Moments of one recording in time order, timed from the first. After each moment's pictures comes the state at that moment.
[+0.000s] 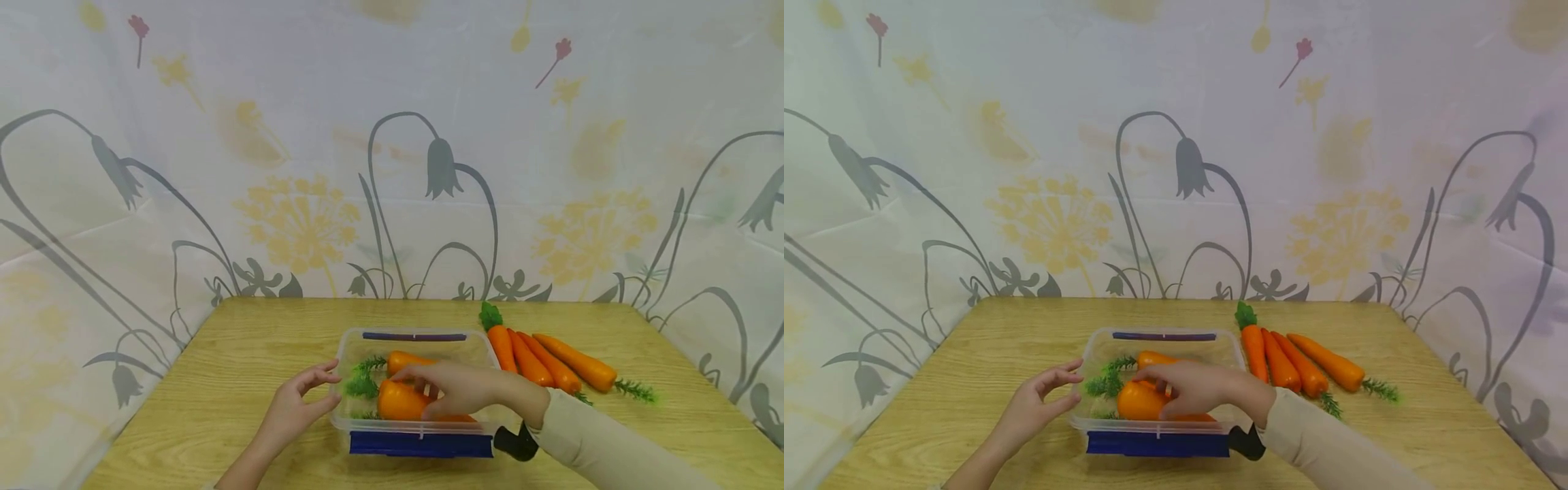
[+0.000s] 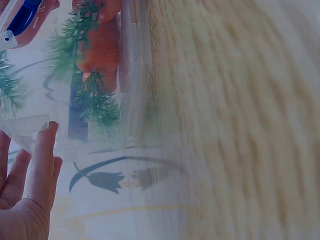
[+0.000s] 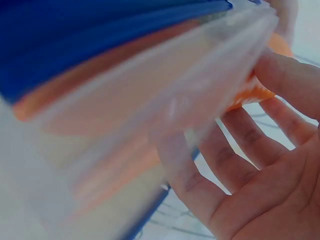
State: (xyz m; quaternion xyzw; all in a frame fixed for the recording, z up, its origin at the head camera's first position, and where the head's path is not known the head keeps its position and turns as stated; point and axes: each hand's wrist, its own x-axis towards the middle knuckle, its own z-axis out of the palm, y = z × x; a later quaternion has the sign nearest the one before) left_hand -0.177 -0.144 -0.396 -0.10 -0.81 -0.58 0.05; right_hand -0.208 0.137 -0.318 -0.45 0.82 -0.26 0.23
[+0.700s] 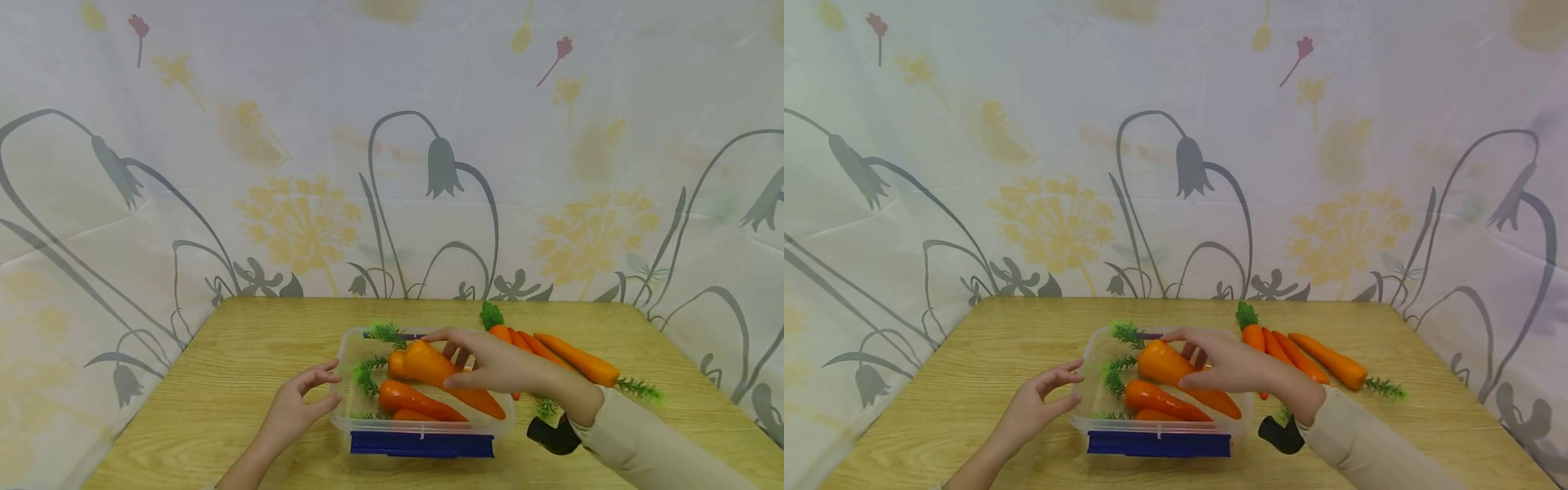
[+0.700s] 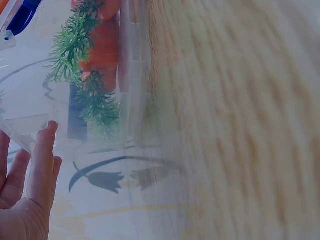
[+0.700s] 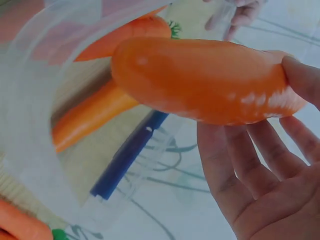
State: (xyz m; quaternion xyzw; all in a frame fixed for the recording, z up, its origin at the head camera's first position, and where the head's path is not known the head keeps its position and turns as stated) left_hand -0.176 -0.144 -0.396 -0.10 -0.81 -0.58 0.04; right_hand -0.201 0.173 -0.291 -0.38 0.86 -0.33 0.13
